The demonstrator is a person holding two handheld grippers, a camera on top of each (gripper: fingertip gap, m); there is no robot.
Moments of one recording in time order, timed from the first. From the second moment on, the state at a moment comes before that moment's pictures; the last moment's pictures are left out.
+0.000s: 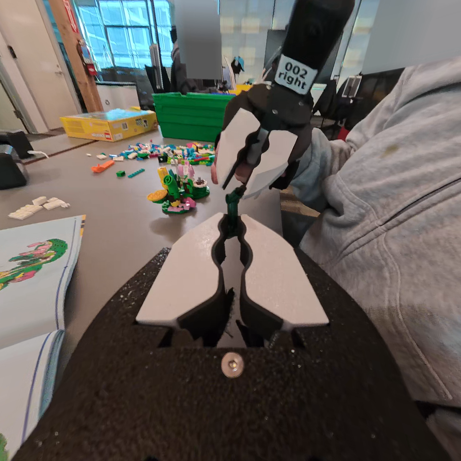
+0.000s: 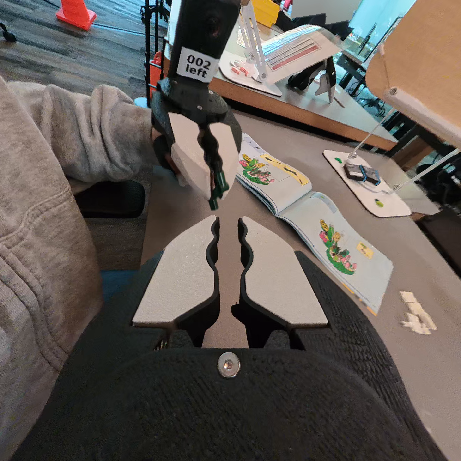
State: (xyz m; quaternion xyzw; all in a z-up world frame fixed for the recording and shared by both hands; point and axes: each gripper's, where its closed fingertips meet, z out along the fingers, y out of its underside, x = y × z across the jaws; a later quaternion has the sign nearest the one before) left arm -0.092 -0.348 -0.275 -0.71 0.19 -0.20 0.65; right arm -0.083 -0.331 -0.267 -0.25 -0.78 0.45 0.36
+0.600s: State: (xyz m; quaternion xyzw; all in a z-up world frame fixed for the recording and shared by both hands) left arm -0.117 -0.323 -0.281 -0.74 0.13 -0.08 0.66; right arm -0.101 -0.330 -0.266 -0.34 -0.75 0.46 0.34
